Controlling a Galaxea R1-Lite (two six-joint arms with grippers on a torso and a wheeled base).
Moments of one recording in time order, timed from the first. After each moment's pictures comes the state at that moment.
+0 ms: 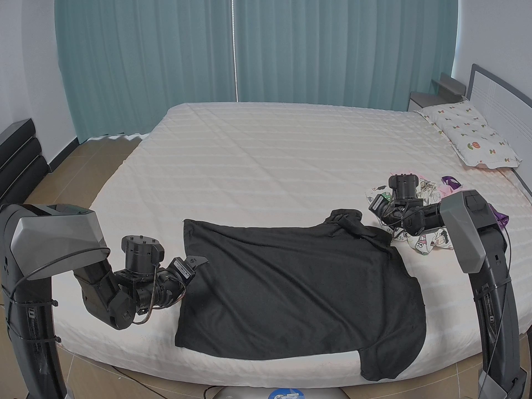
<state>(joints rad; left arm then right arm) -0.26 2.26 -0.63 -1.06 -0.10 -1.02 0.09 2.73 -1.95 -0.26 -0.07 0.71</state>
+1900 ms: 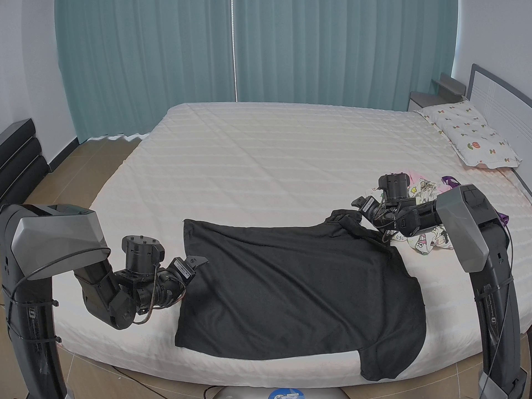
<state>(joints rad) -0.26 2.27 -0.63 -1.06 -0.10 -1.02 0.18 2.65 -1.85 -0.23 -0.06 0.81</state>
